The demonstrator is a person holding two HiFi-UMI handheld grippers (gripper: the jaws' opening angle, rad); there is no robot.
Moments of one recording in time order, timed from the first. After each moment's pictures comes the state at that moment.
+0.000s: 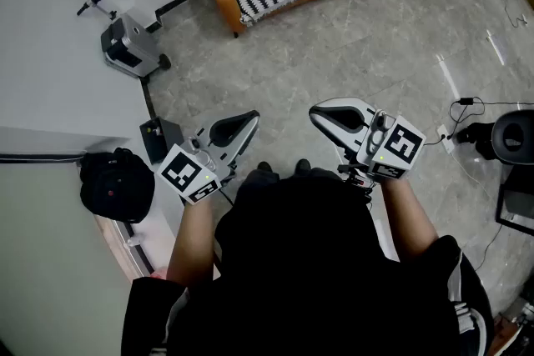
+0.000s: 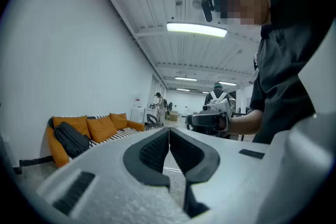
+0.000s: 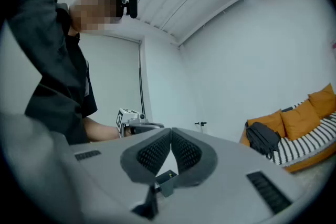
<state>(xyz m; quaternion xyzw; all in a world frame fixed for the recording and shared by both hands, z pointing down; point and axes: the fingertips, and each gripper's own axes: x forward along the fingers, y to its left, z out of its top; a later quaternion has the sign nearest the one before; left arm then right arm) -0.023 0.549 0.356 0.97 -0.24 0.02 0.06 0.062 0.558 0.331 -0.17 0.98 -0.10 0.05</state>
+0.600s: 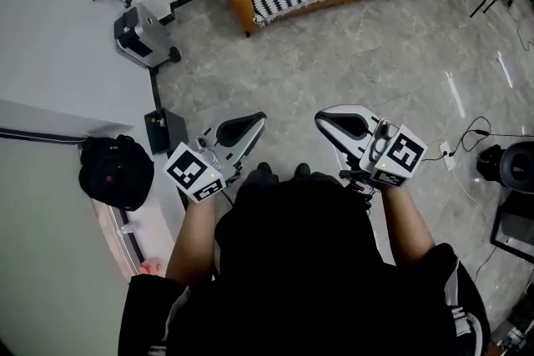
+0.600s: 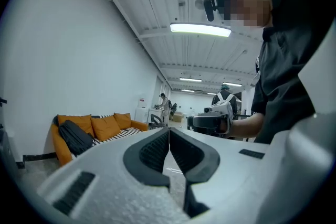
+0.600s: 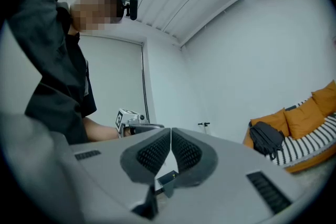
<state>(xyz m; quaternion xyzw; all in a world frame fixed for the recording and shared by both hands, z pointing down) -0.021 0.553 0.359 0.96 -0.26 0.01 0.07 0.067 0.560 0.337 -0.16 0.98 -0.11 0.06</state>
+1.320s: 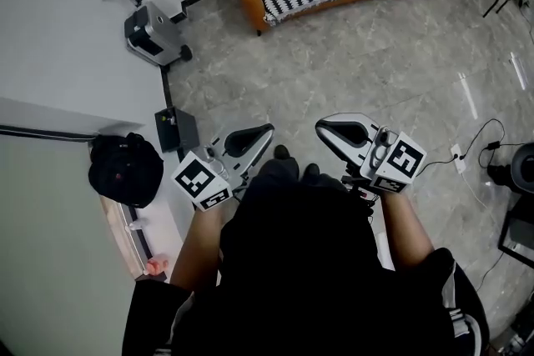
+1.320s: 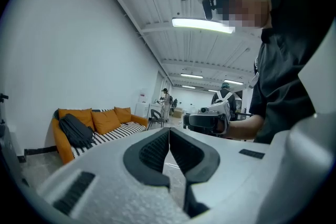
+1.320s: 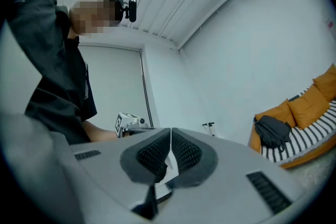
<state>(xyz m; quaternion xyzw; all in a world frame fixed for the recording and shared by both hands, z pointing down) -0.014 0.563 0.372 0.96 -0.27 0.03 0.10 0.063 0.562 0.351 -0.15 0.98 -0.14 0.08</state>
